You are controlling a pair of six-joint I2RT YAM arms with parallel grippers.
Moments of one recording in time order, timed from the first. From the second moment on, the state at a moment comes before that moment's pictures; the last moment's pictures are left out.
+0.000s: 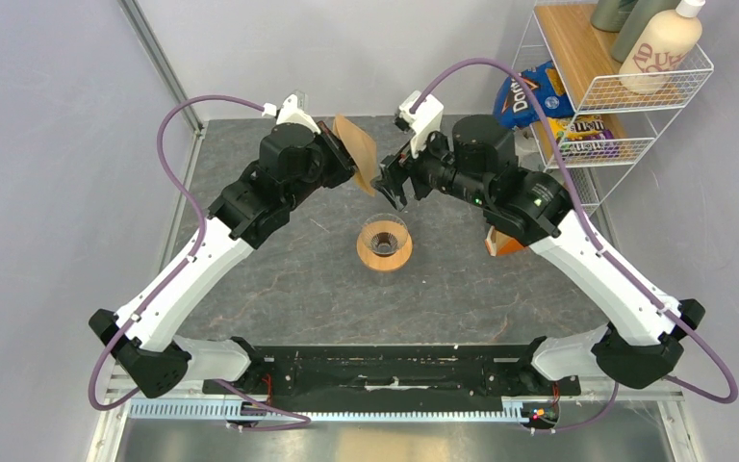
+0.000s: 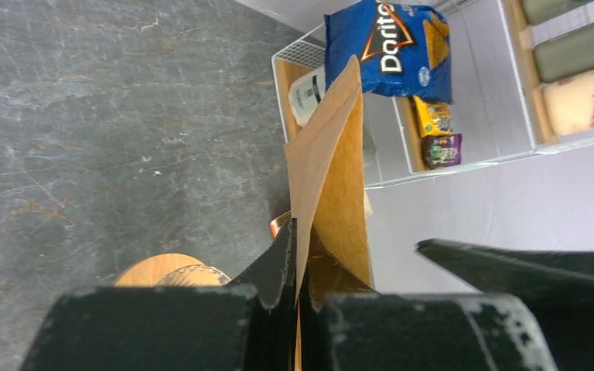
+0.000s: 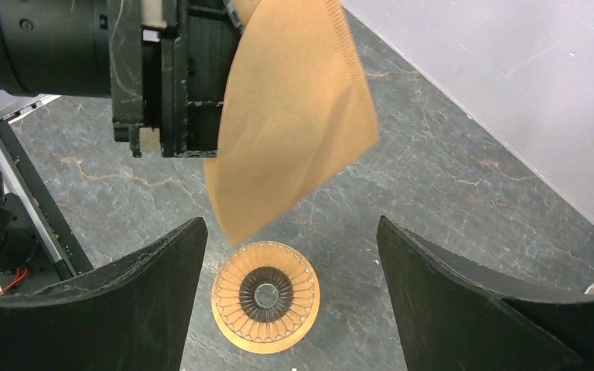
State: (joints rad) left arm -0.70 1.29 1.49 -0.48 -0.20 -0.87; right arm 0.80 1.36 1.72 -0.61 -0.04 -0.08
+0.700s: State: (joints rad) left arm -0.68 1.30 1.49 -0.48 -0.17 -1.05; right arm 0.87 1.39 1.67 -0.47 0.05 -0.12
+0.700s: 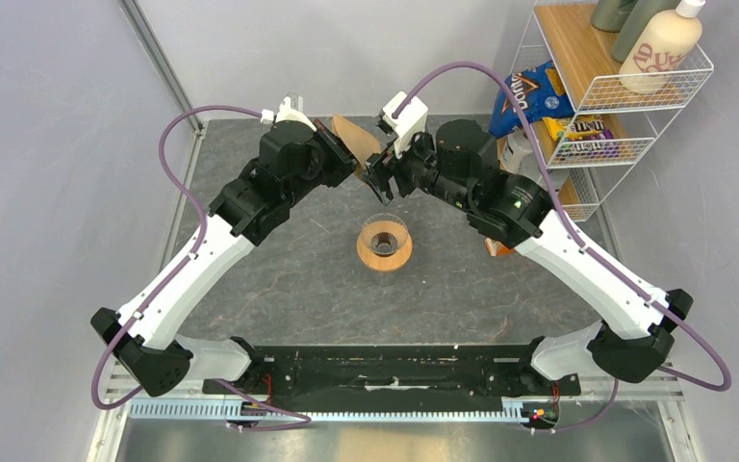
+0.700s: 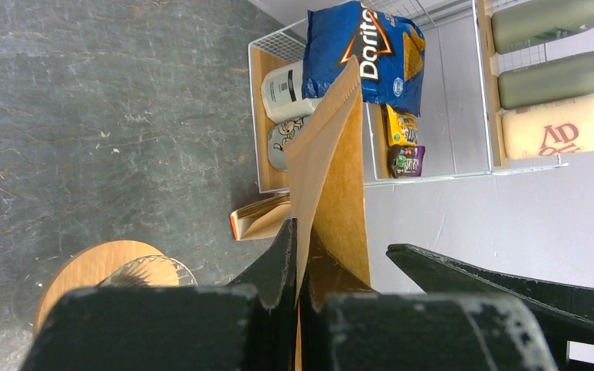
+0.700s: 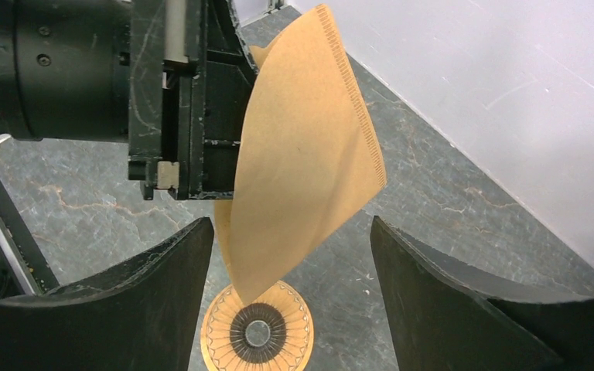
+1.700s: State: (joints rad) left arm -0.68 1.30 1.47 -0.46 -0.16 -0.96; right arm 0.90 1.47 1.73 -0.44 0.33 -0.12
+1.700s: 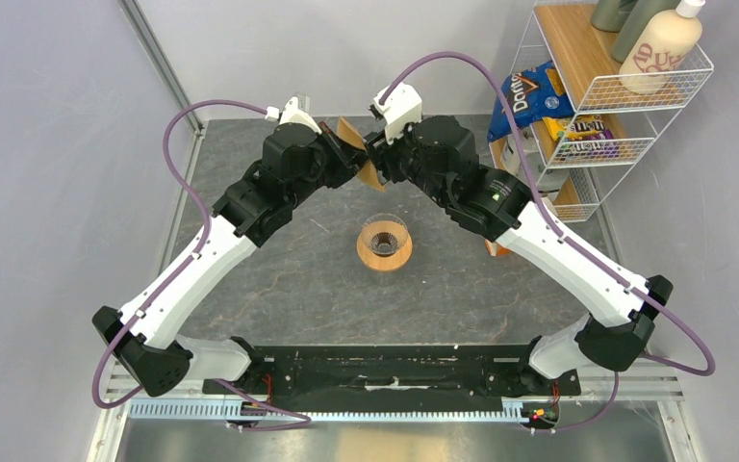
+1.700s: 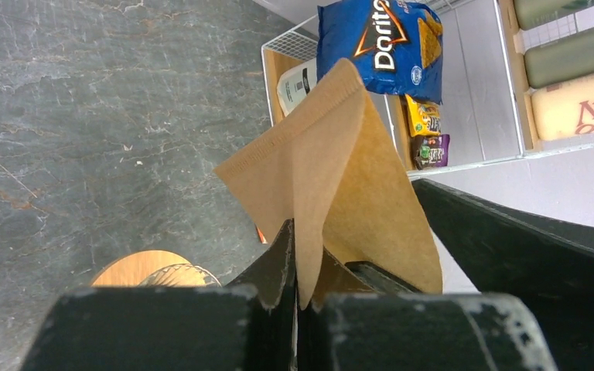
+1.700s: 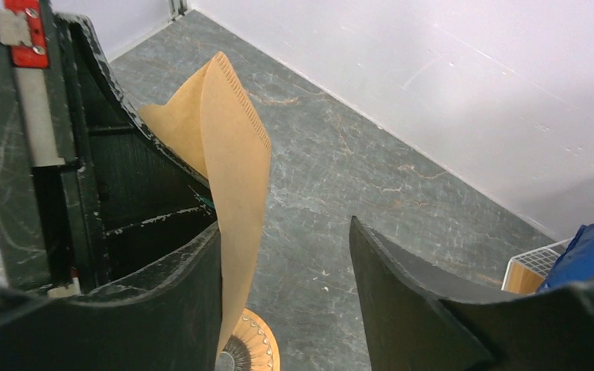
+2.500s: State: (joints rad) left arm -0.70 1.28 1.44 -0.41 -0.18 -0.80; right arm 0.86 1.47 1.72 -0.48 0.27 -0.06
